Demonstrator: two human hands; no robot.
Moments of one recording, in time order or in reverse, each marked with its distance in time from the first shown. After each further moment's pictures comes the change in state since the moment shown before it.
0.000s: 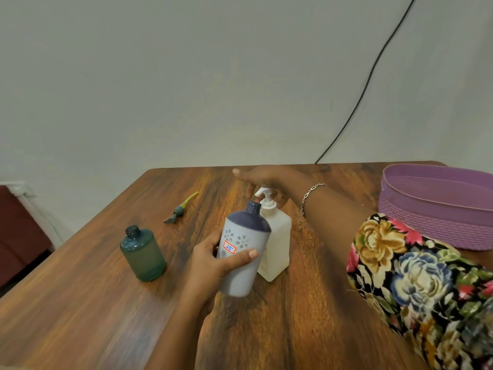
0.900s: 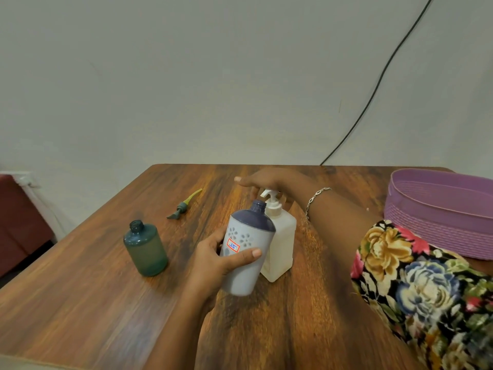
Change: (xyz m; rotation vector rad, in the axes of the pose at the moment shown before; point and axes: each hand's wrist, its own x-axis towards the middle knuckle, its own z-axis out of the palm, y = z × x) left_hand 0.003 -0.001 -0.004 -0.029 0.003 -0.018; right_hand -0.006 -0.007 0.004 -0.095 -0.028 -0.042
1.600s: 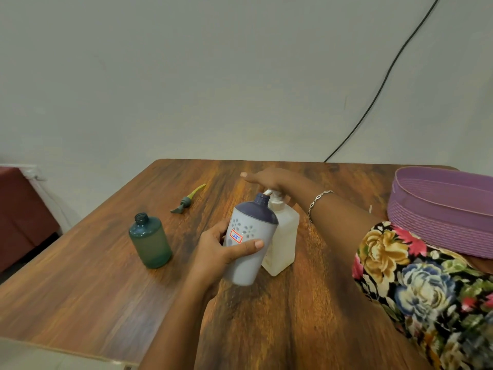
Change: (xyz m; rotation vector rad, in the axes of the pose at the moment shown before) left_hand 0.003 0.000 0.000 -0.030 -0.017 0.000; right_hand 0.005 0.006 0.011 -0.060 0.057 0.000
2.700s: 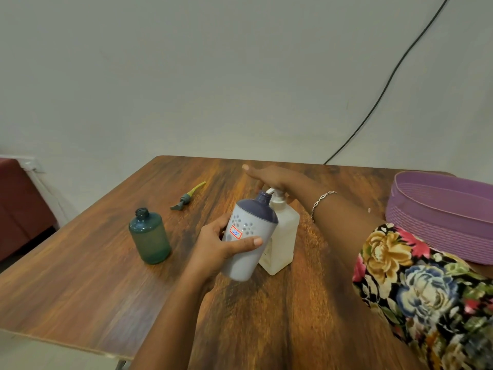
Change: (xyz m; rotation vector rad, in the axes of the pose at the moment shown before) left_hand 0.000 0.001 -0.005 0.045 -0.034 0.016; right_hand -0.005 0.000 0.001 0.091 -0.001 -0.017
